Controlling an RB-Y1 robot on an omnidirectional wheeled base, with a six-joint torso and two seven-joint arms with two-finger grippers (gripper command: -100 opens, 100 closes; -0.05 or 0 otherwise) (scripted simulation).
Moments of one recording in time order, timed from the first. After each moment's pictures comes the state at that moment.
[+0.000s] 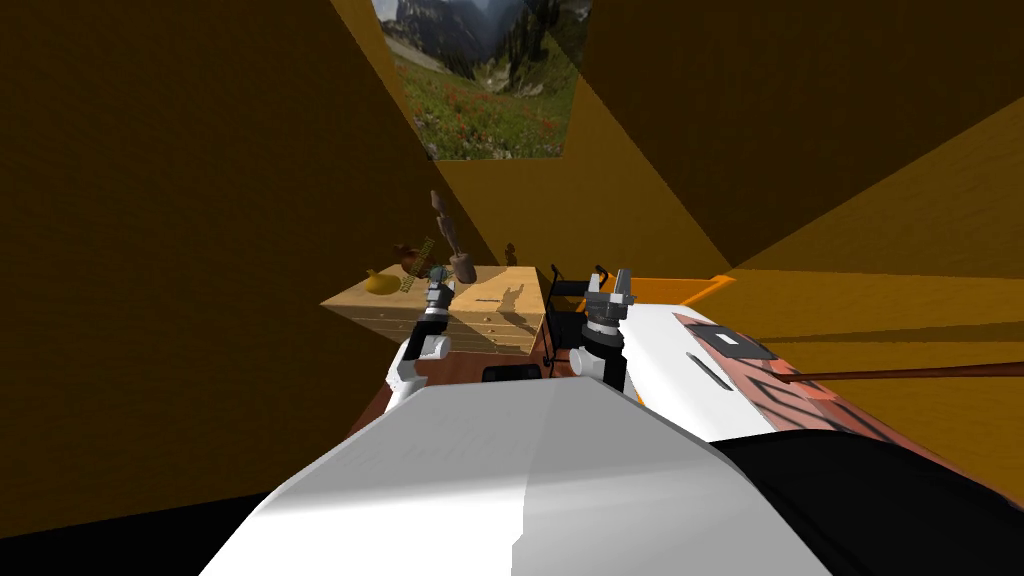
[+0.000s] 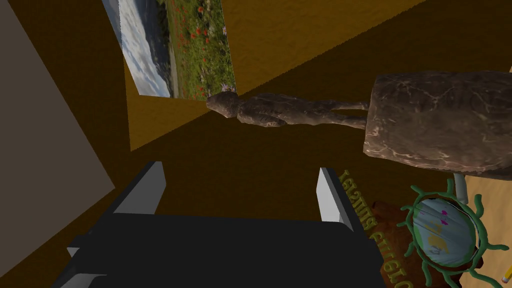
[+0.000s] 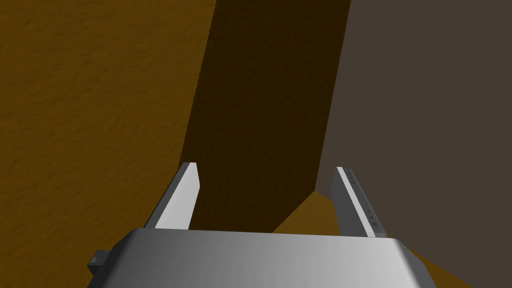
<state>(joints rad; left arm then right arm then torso) 0.22 0.21 0.00 -2.07 0.09 -0.16 0.01 0.51 0.05 0.00 -2.29 -0.02 -0.61 -0.07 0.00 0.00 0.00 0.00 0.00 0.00</state>
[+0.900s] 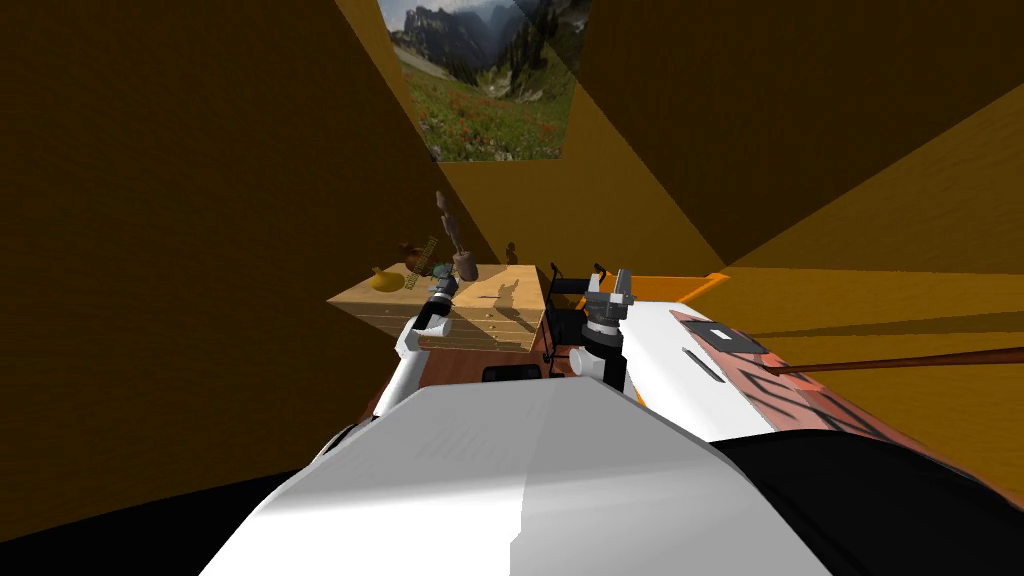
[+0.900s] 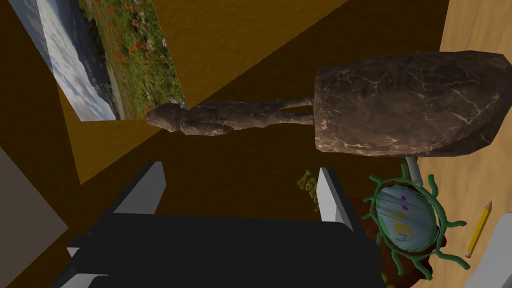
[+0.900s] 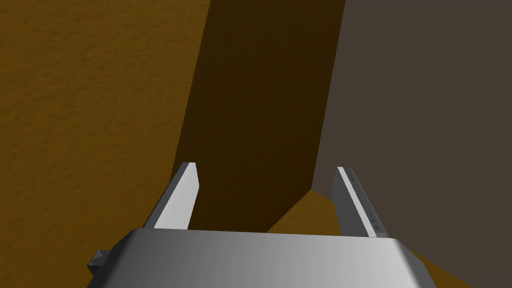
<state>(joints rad) -0.03 0.32 0.02 -1.85 0.12 0.05 0.02 0.51 0.05 0.00 -2.29 -0.02 -0.61 -0.07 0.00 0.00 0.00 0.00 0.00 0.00</state>
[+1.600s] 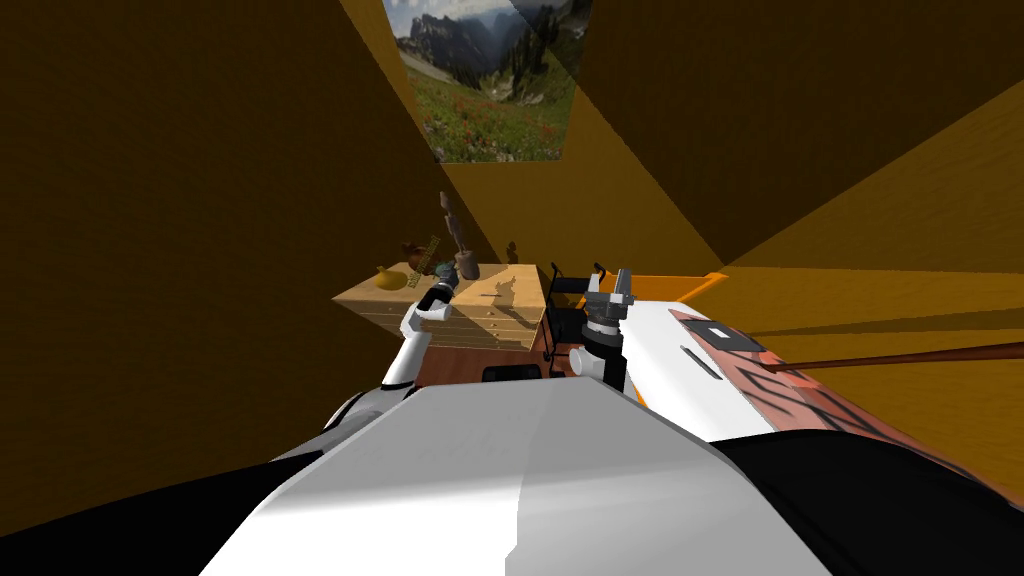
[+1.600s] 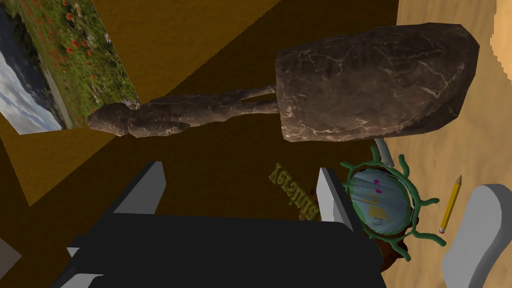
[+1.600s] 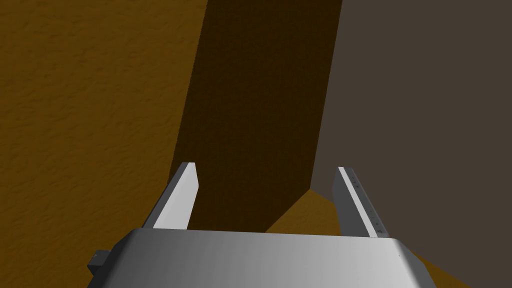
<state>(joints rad) -0.22 0.37 0.04 -1.69 0.14 0.23 0.03 0.51 0.05 0.00 -2.29 -0.02 -0.61 -0.07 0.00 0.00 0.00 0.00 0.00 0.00</state>
